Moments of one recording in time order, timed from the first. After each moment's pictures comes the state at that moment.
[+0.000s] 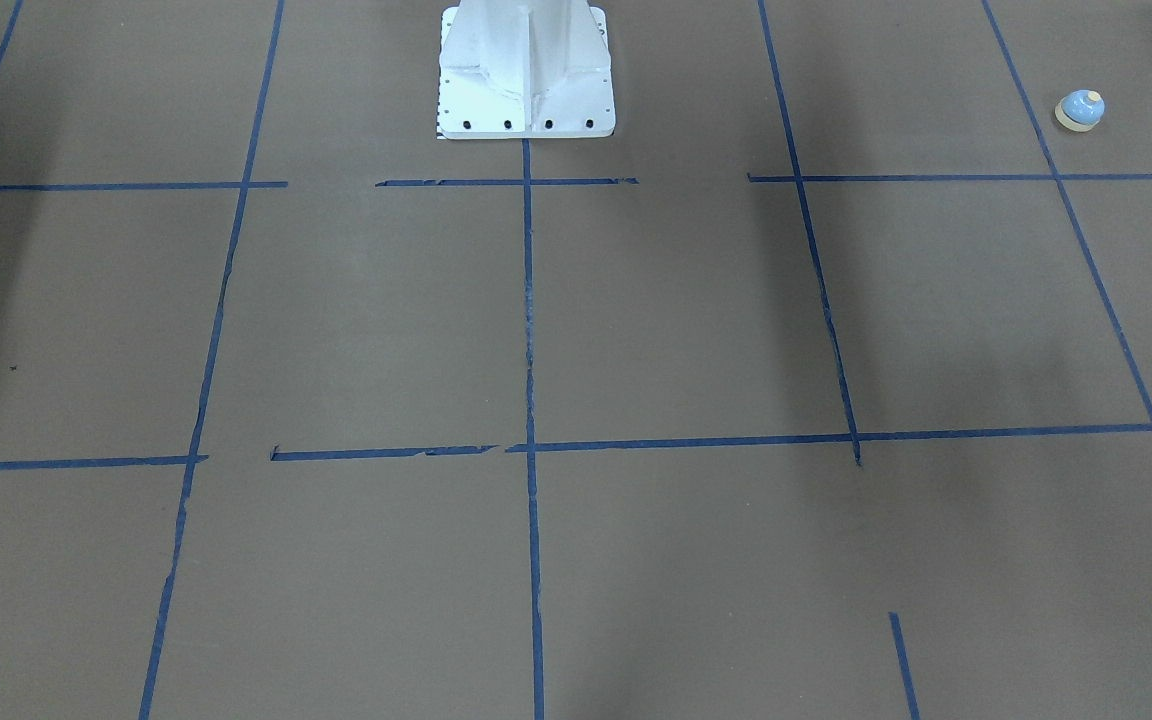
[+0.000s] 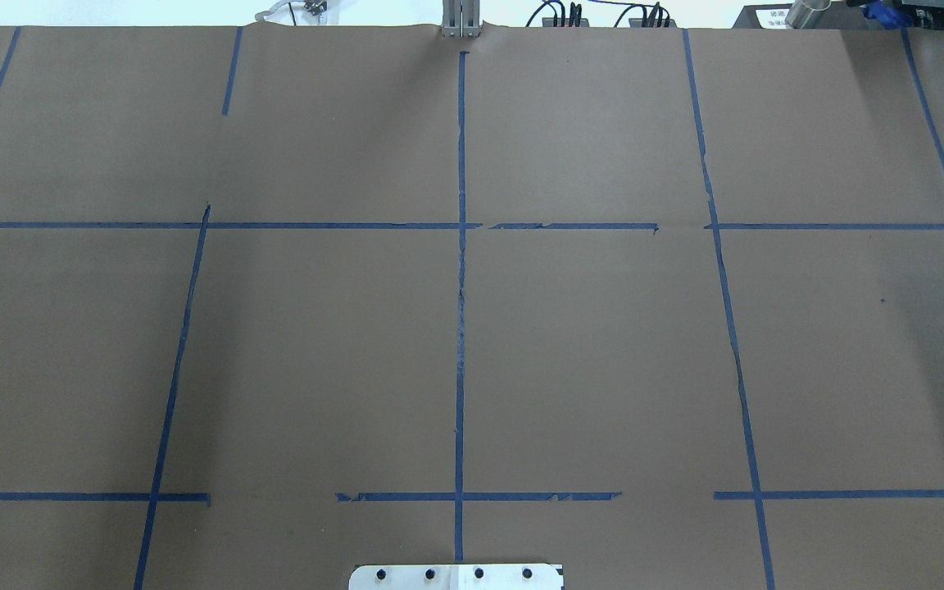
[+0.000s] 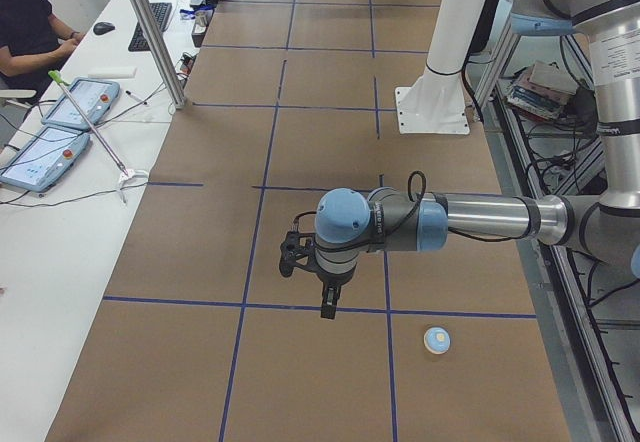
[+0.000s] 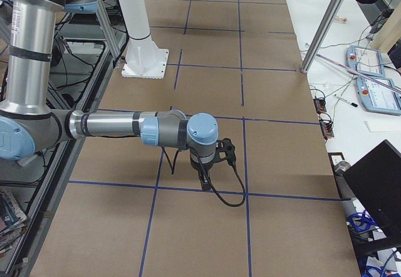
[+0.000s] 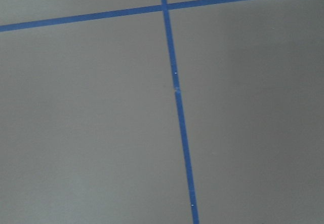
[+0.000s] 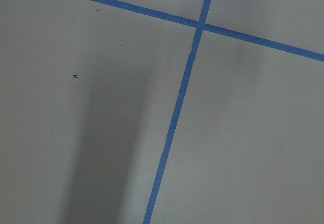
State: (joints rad) left arm -1.68 -1.28 -1.93 -1.50 -2.35 0.20; right arm 1.60 -1.78 1.85 -1.67 2.35 -0.30
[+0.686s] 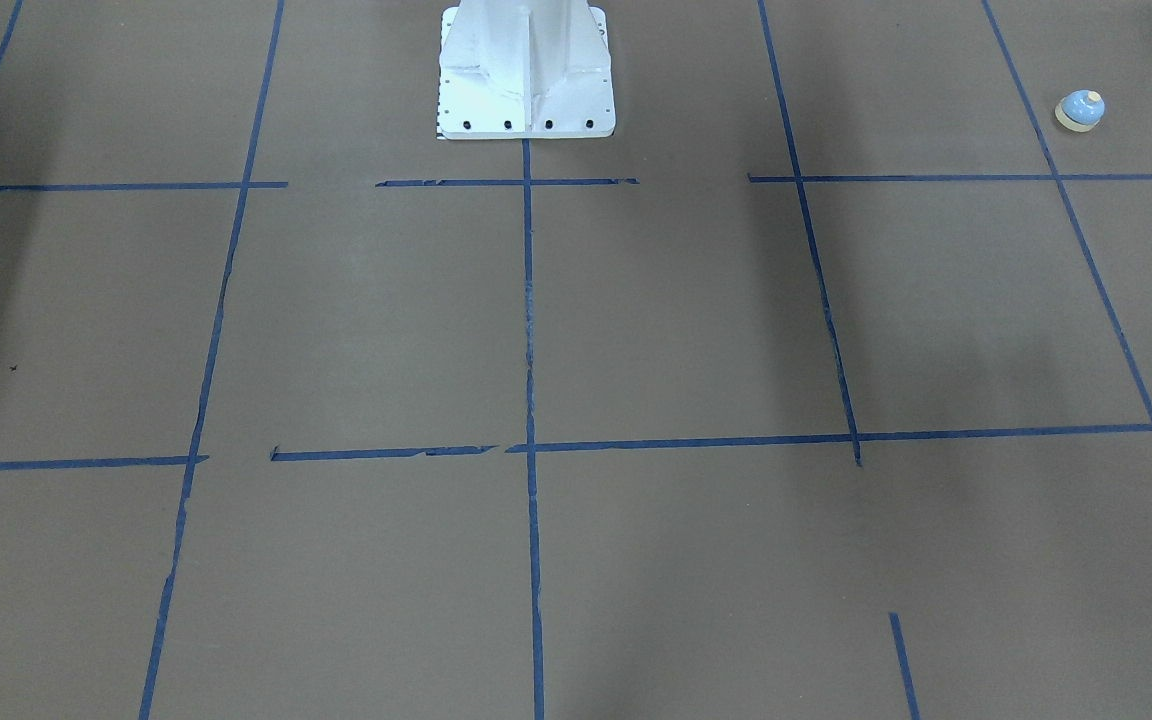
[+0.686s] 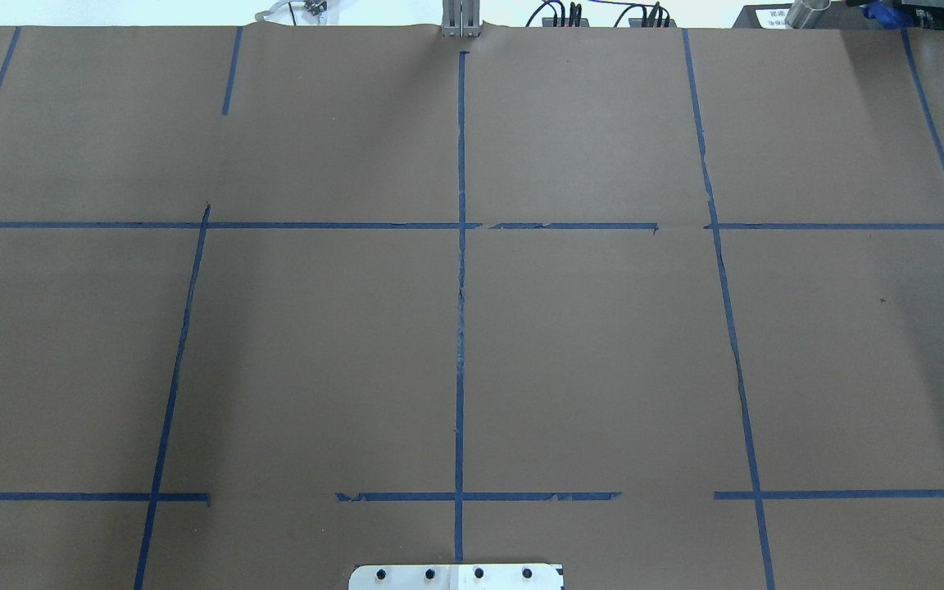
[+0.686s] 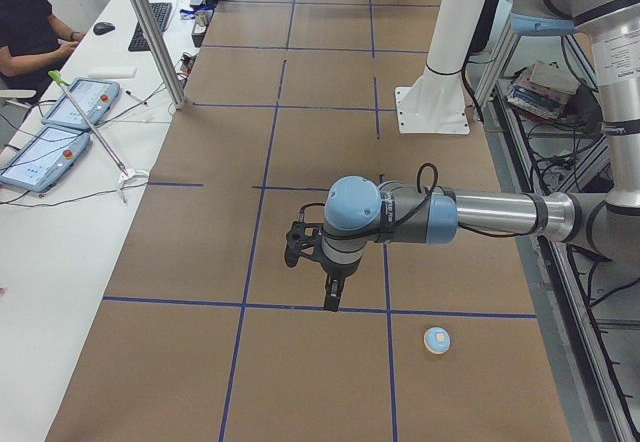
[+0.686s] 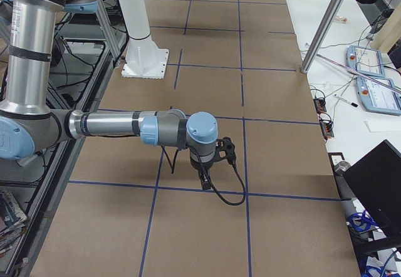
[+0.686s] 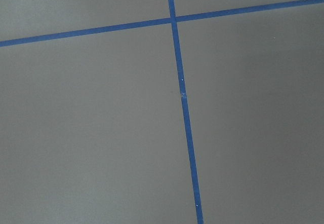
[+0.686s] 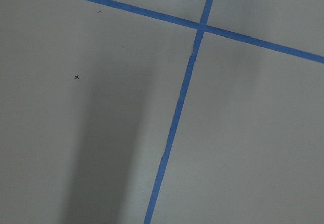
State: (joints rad) left arm -1.65 -1.23 -1.97 -1.54 -2.36 0.17; right arm 1.60 -1.78 1.86 -1.66 2.35 -0.30
